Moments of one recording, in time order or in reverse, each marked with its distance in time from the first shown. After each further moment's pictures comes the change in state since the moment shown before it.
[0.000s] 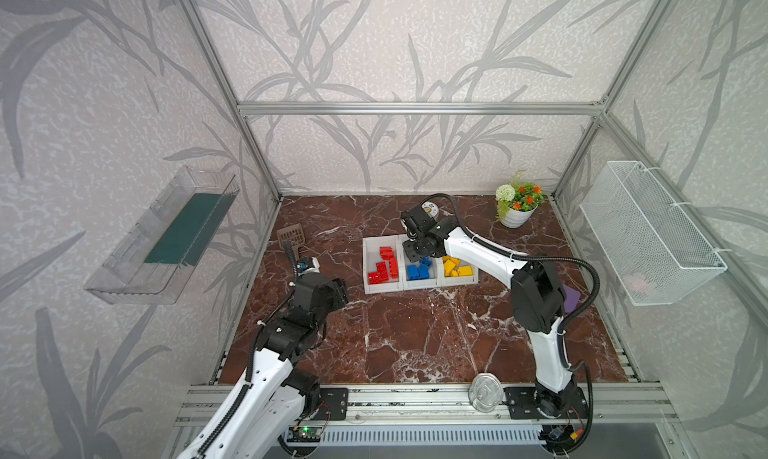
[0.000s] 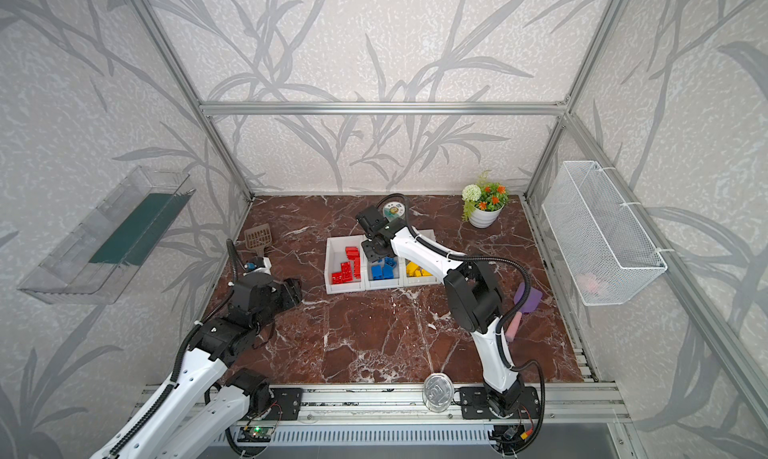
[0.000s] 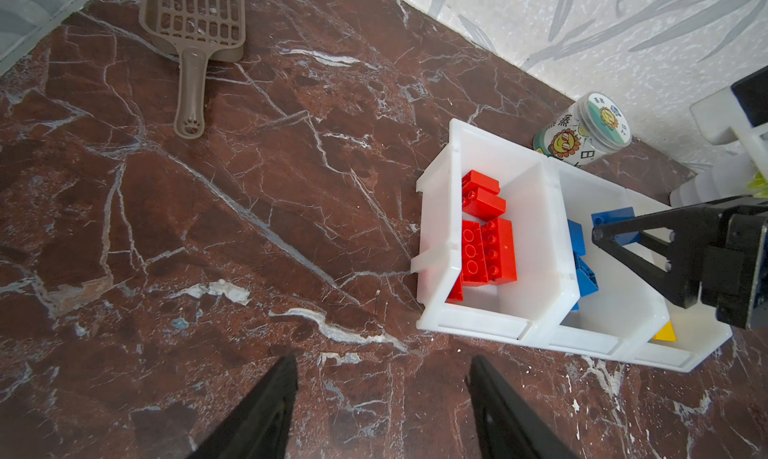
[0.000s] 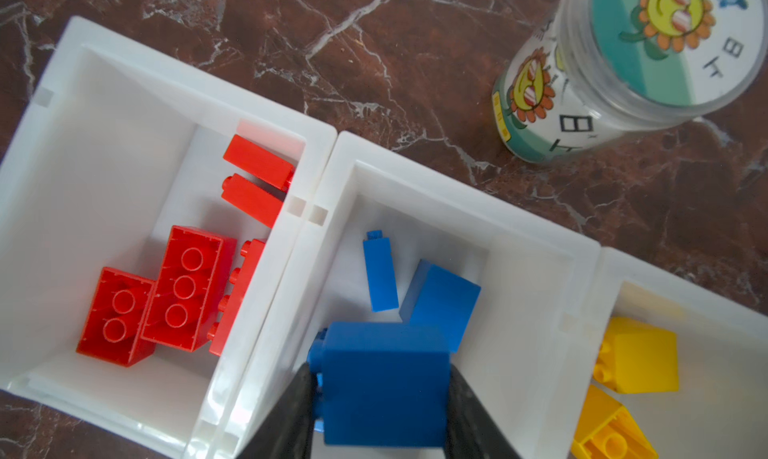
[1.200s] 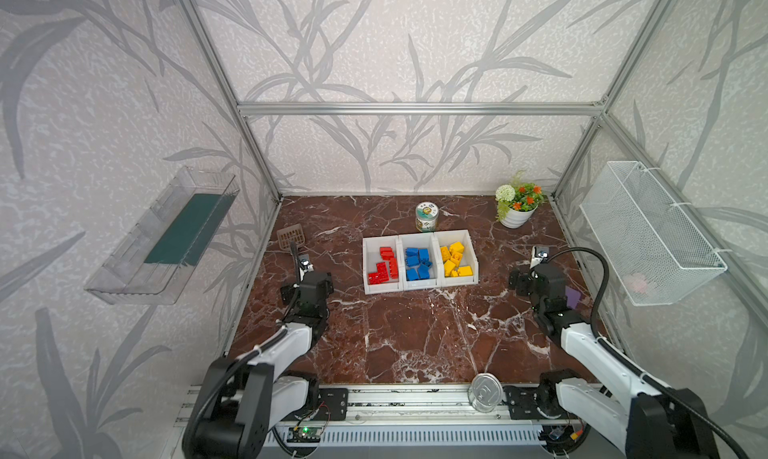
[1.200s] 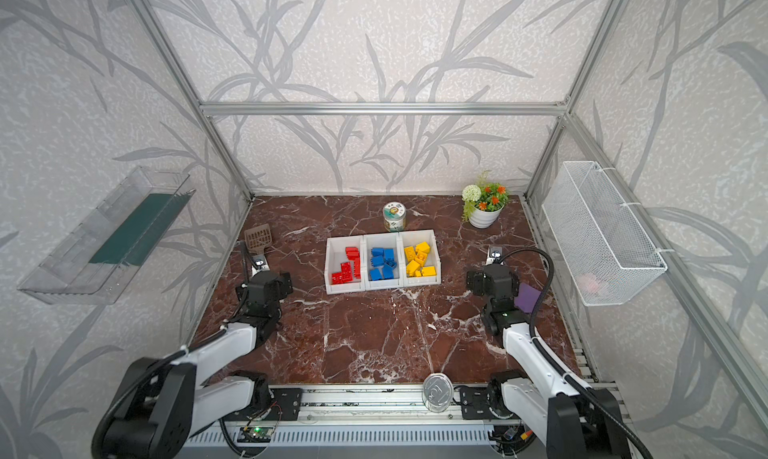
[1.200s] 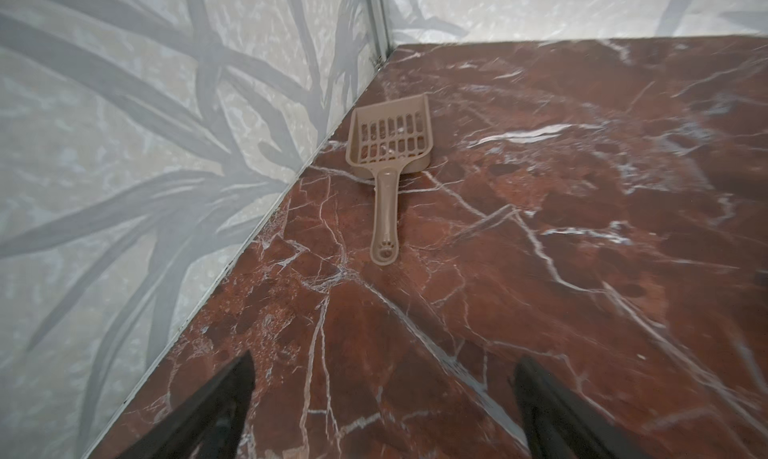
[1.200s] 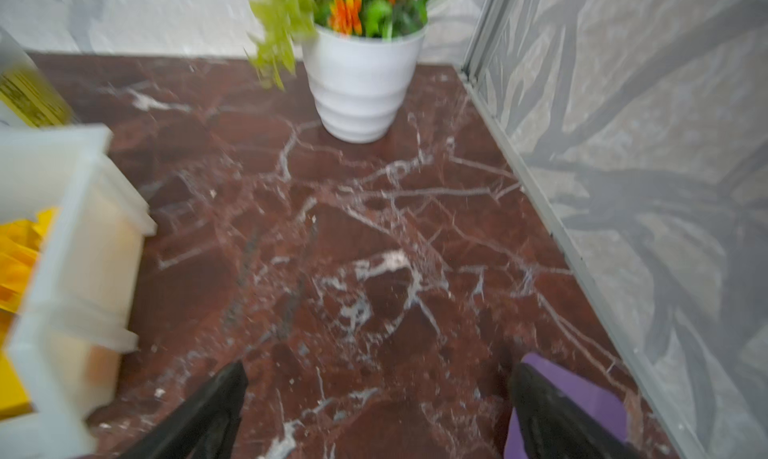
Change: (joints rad) left arm 0.230 0.559 -0.274 0.968 -0.377 0.540; right arm -0.597 -1.046 -1.450 0.904 0.180 -0.137
